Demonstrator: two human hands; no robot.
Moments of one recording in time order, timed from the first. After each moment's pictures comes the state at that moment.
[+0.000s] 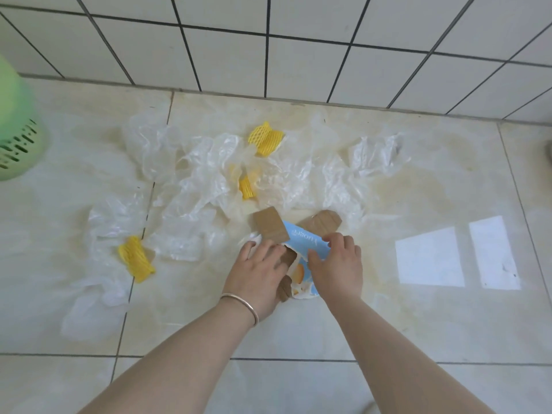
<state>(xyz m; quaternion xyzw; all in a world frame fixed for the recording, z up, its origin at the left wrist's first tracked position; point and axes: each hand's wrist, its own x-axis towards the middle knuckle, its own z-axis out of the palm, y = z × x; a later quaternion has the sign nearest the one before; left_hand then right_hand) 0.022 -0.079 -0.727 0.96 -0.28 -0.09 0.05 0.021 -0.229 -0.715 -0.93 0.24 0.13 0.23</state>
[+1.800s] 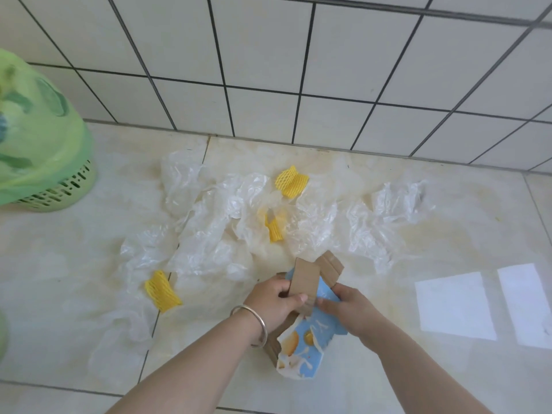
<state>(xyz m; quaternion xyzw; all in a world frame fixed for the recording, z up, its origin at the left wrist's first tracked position) 0.060 -0.066 -0.708 0.80 0.07 -0.35 0.48 0.048 -0.236 -0.706 -0.71 0.26 0.37 0.54</state>
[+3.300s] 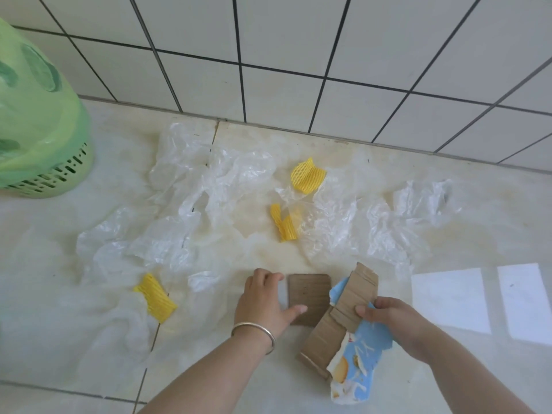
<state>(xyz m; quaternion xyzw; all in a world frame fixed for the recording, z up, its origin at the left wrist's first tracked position) 0.058 -0.045 -0.745 0.92 0.05 -0.27 0.27 0.055 -0.279 -0.720 -0.67 0.33 0.41 0.53</state>
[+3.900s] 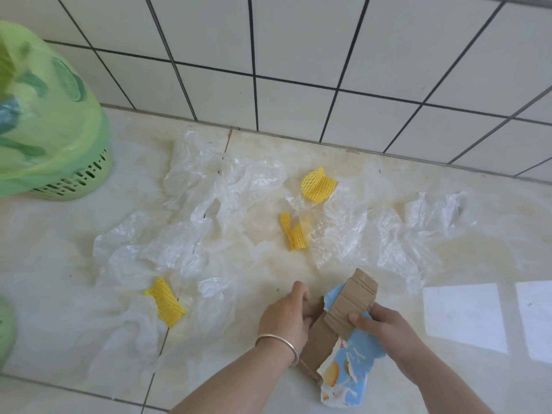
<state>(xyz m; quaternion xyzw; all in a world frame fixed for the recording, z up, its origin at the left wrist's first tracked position) 0.053 -0.065 -0.739 0.92 0.02 -0.28 0.28 0.052 -0.251 -0.724 -0.69 0.33 0.35 0.54</state>
